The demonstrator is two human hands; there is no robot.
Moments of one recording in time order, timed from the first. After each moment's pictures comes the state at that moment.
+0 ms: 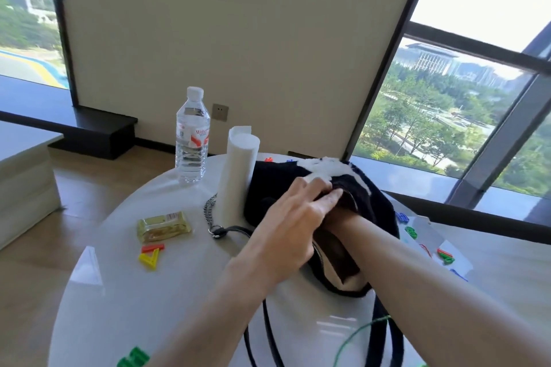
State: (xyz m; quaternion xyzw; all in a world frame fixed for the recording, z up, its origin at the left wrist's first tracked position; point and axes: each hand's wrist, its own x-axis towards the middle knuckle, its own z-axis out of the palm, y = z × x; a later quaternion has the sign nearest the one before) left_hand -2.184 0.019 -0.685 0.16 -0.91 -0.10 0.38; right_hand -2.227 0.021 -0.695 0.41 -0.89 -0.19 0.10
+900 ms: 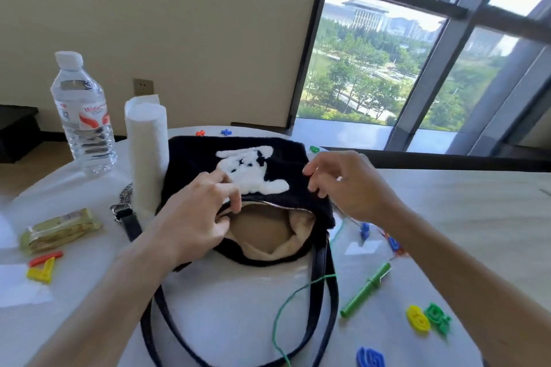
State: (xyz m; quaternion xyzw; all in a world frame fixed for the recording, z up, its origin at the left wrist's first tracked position) left_hand -2.186 -0.002 -0.712 0.23 -0.93 -0.16 0.24; right_hand -2.405 0.141 -0.653 0.55 -0.77 0.31 -0.04
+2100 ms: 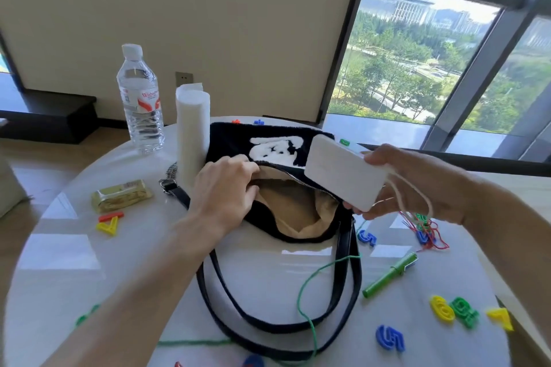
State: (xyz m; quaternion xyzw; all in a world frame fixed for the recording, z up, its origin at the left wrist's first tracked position) left_hand -2.183 0.015 -0.713 0.36 -0.89 -0.05 0.29; right_hand -2.402 0.183 -0.617 0.39 -0.65 0.40 -0.52
